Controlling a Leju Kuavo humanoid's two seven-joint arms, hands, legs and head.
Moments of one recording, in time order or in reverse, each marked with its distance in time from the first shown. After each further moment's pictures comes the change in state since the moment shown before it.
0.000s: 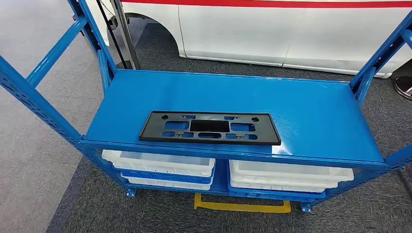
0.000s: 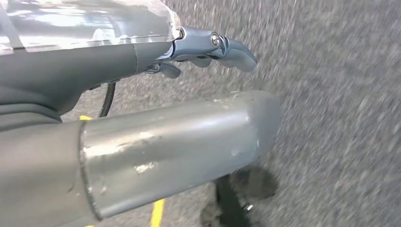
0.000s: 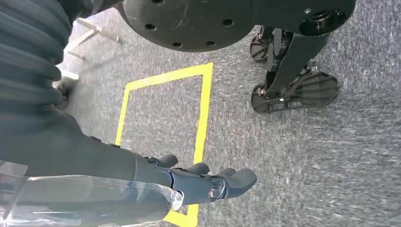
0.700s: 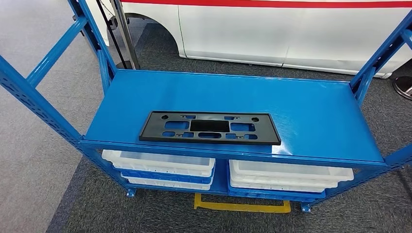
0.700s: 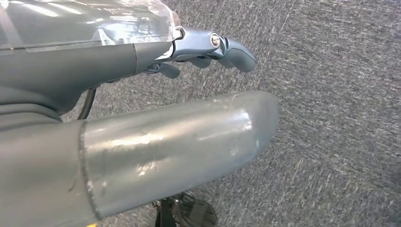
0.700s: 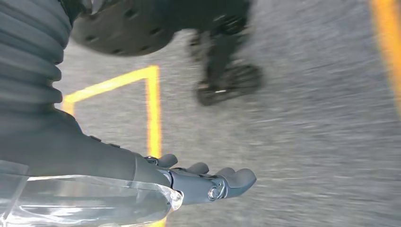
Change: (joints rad) left arm -0.096 -0.082 0.474 0.058 -0.324 0.082 -0.239; right arm -0.046 0.037 -0.083 -0.029 -0.024 -0.092 -0.189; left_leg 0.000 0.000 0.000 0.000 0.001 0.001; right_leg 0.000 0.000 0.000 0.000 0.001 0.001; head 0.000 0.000
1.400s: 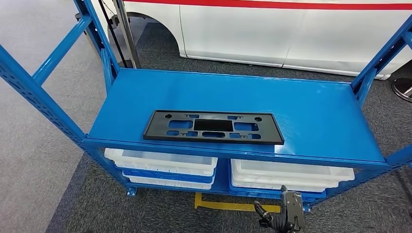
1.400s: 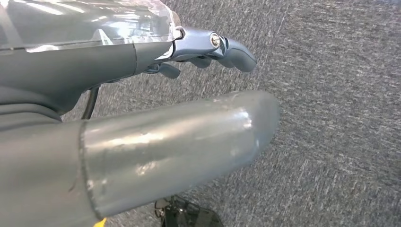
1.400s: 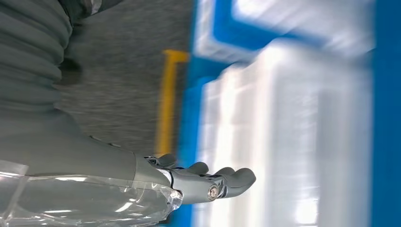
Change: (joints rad) left arm -0.021 -0.044 0.124 0.032 -0.184 0.031 -0.070; right arm 0.089 0.029 0.155 -0.660 0.136 -0.039 -0.261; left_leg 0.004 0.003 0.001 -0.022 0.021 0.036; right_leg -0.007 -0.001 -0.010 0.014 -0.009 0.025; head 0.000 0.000
